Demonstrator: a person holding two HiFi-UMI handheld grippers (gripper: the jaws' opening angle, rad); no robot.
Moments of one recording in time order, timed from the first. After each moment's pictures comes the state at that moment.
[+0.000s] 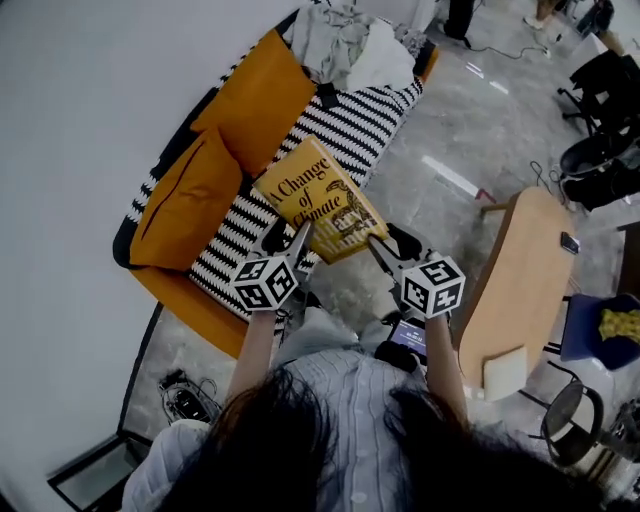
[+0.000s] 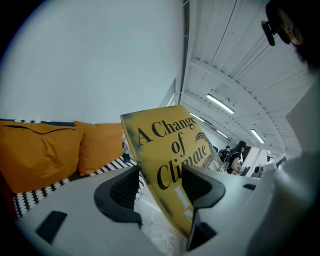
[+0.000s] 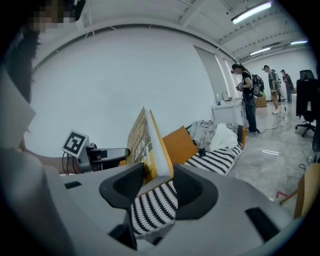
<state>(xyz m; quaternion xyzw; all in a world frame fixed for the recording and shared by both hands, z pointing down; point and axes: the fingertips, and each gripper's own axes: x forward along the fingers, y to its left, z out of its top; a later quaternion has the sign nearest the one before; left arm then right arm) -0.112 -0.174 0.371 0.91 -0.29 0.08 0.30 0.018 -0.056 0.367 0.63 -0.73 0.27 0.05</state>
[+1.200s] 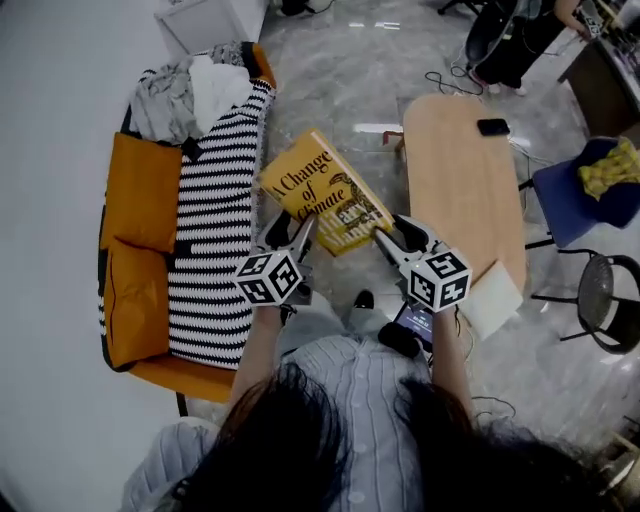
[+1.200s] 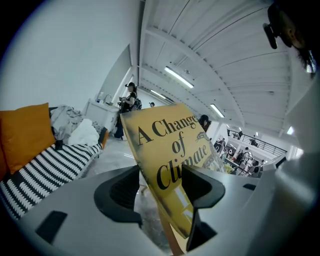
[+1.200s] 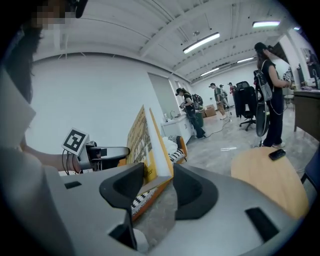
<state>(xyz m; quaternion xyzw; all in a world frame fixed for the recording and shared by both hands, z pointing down) 0.213 0.080 0.350 0.96 -0.06 0.17 0.23 0.268 0.246 0.358 0.79 -0.55 0.26 -0.04</state>
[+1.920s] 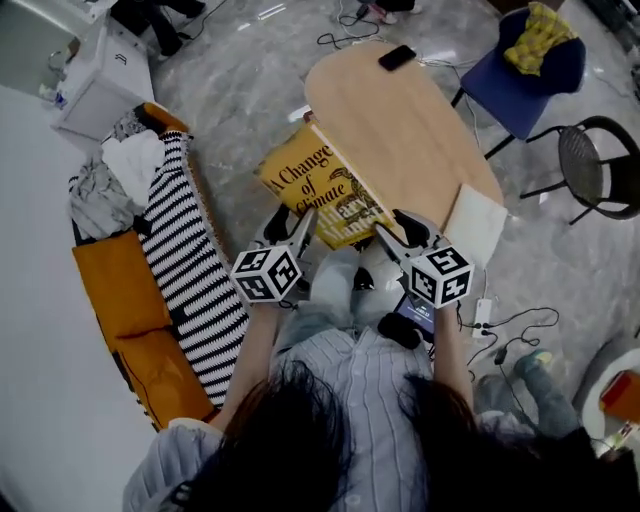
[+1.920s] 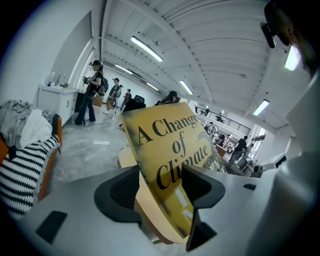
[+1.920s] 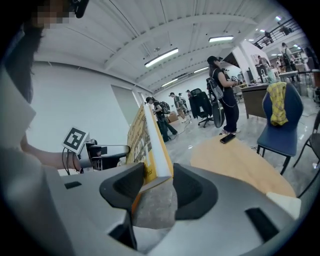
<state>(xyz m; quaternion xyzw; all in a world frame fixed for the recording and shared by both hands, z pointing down) 0.308 0.225 0.376 0.94 0.15 0.26 0.17 0.280 0.397 0.392 0.88 -0.36 0.28 -0.13</state>
